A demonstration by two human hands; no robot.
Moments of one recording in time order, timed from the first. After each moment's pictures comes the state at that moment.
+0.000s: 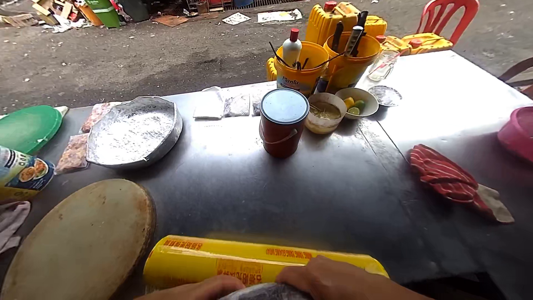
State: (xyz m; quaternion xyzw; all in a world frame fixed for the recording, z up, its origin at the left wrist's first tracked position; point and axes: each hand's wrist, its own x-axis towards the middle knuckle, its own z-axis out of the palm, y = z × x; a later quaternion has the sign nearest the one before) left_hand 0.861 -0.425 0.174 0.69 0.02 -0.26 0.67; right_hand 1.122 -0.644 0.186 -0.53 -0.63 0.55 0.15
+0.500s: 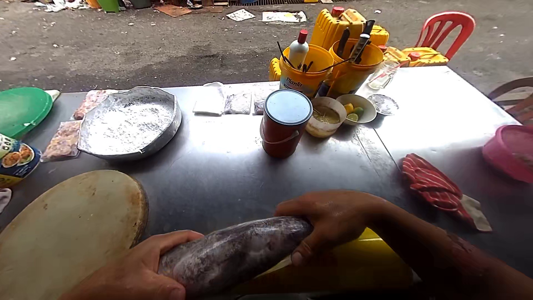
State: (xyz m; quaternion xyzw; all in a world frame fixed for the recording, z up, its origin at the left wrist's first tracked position) left_hand 0.845 -0.379 0.187 0.76 0.16 -0.09 0.62; right_hand 1.187 -0.564 0.242 -0.52 -0.59 0.61 0.08
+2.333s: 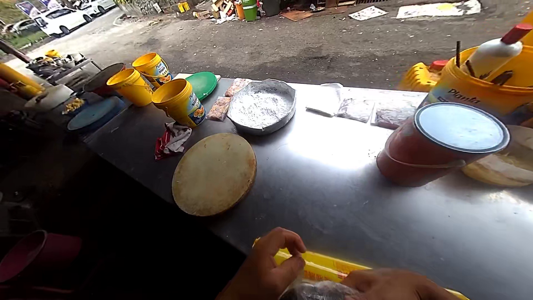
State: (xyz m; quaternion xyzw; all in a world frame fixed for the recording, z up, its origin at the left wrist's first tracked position) left_hand 0.788 -0.487 0.154 0.71 0.28 0.27 0.58; right_hand 1.079 -0.542 0.113 -0.29 -0.54 0.79 0.01
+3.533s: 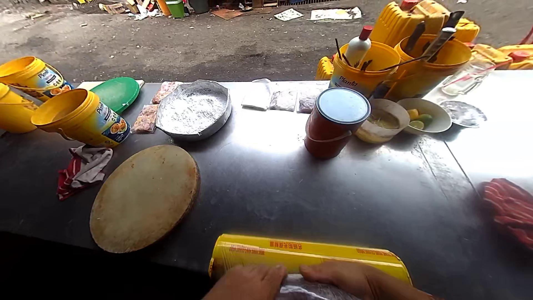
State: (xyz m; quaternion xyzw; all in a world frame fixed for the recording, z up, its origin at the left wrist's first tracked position) left_hand 0.846 -0.500 0.199 0.88 0.14 -0.19 0.40; right_hand 1.096 -0.619 0.123 -0.34 -0.27 0.89 0.16
